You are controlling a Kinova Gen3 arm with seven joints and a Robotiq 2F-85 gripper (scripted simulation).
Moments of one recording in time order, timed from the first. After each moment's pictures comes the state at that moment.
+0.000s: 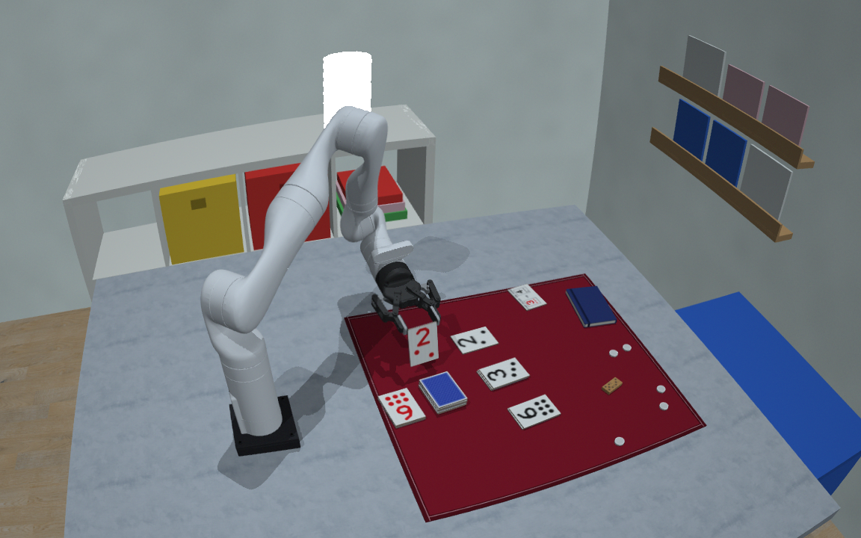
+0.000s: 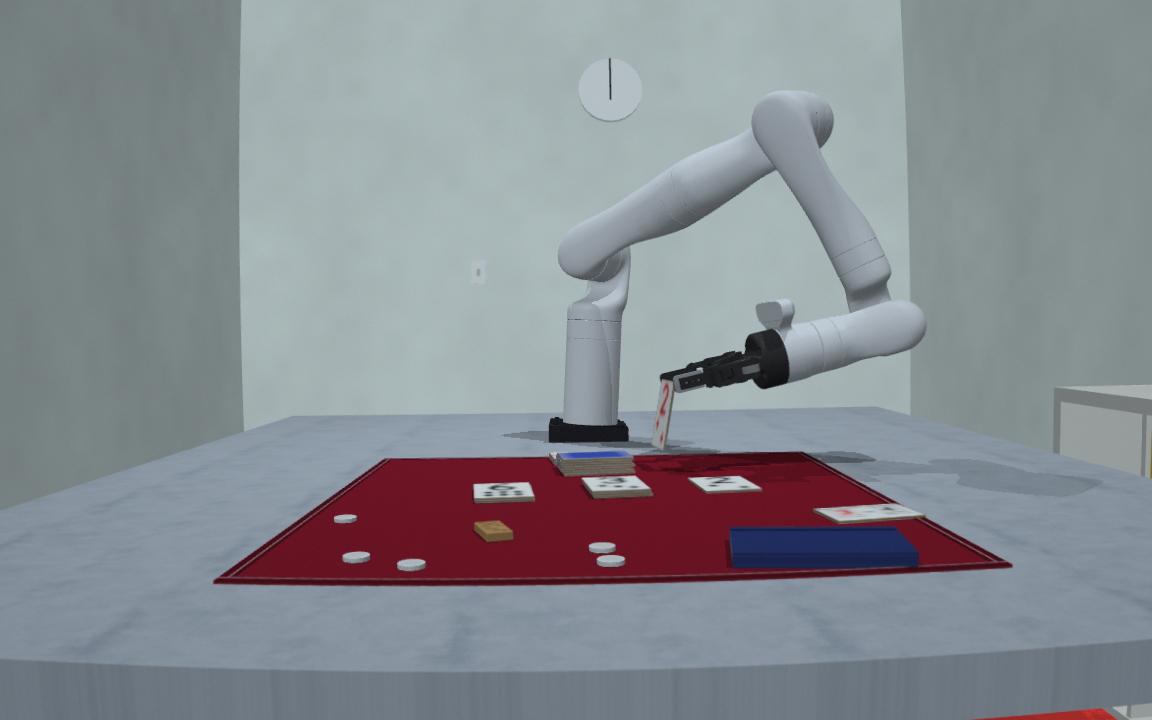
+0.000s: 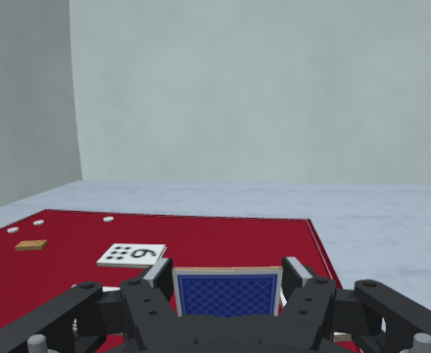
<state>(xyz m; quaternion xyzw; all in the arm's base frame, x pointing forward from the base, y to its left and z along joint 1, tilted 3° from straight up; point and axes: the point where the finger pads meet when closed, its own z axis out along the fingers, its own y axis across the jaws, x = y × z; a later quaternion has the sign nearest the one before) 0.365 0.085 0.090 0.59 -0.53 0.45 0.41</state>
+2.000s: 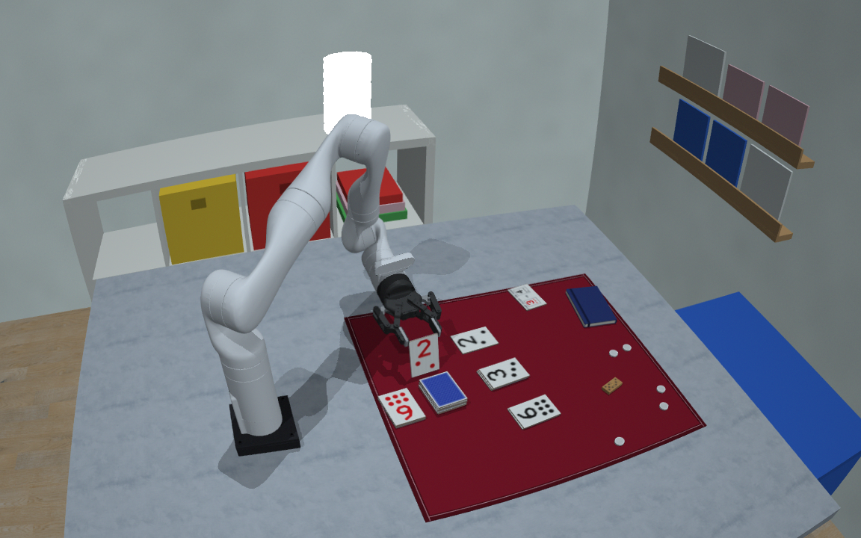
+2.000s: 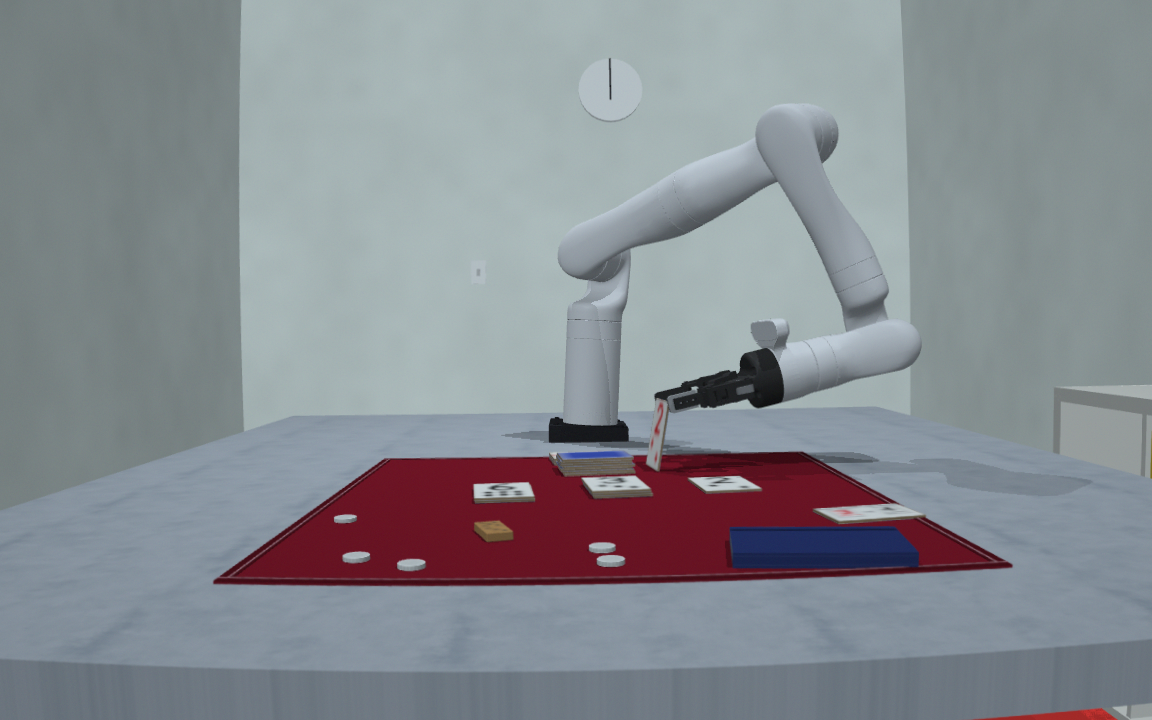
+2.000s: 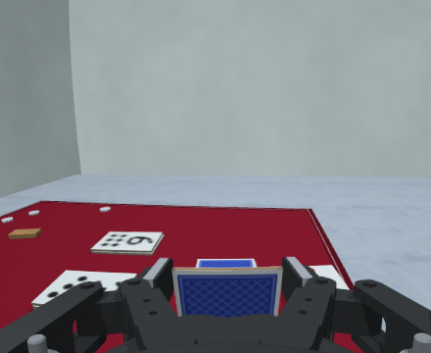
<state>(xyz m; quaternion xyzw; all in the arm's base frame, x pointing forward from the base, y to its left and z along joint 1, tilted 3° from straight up) 0.365 0.079 0.065 0.59 -0.53 0.45 0.41</state>
